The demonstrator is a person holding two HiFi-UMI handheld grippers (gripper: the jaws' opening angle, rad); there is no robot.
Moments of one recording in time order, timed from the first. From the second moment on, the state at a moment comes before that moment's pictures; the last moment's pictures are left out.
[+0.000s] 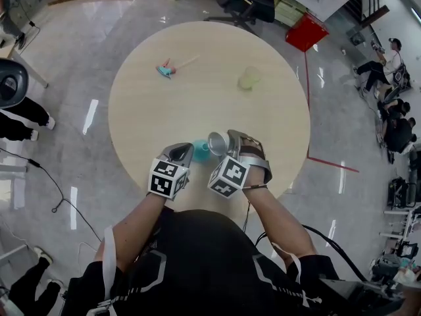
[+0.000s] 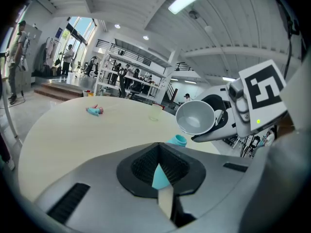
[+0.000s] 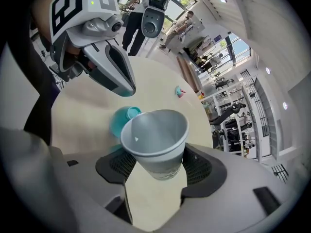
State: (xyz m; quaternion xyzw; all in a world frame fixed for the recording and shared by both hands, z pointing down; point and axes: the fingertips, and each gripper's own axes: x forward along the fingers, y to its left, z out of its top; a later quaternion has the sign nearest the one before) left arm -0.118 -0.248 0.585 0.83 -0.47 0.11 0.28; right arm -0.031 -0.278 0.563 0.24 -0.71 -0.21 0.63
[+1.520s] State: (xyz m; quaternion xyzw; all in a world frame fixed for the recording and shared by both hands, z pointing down) left arm -0.125 -0.241 0.573 0.83 -0.48 0.10 0.28; right arm -0.010 -0.271 0.574 0.33 -0.84 0.06 0.43
